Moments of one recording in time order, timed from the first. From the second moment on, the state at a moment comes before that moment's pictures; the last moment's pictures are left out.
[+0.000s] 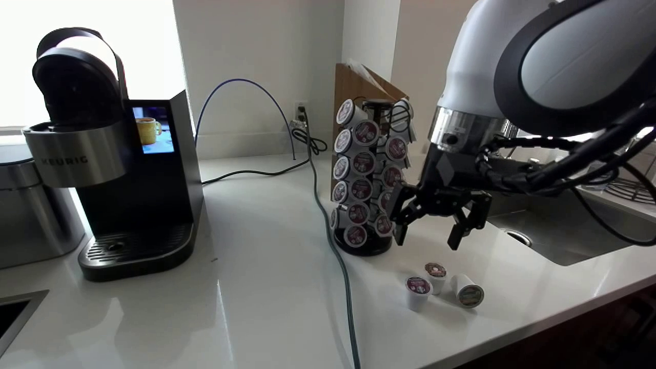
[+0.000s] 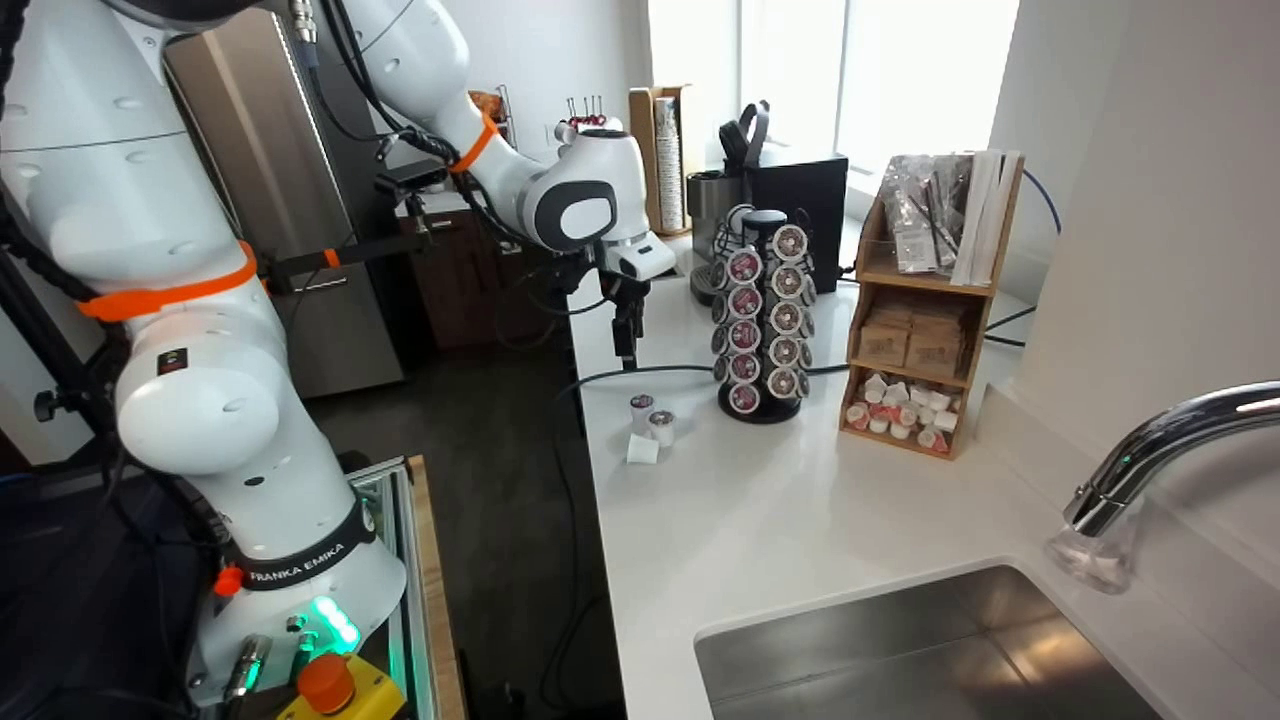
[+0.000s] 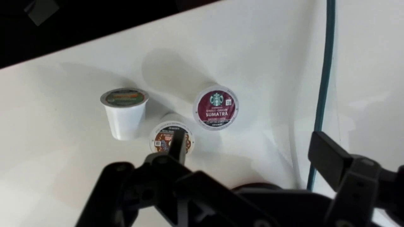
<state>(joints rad) 0.12 0.01 0.17 -2.49 0.09 2.59 0.76</state>
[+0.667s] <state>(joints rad) 0.13 0.04 0.17 -2.52 0.07 2.59 0.86</state>
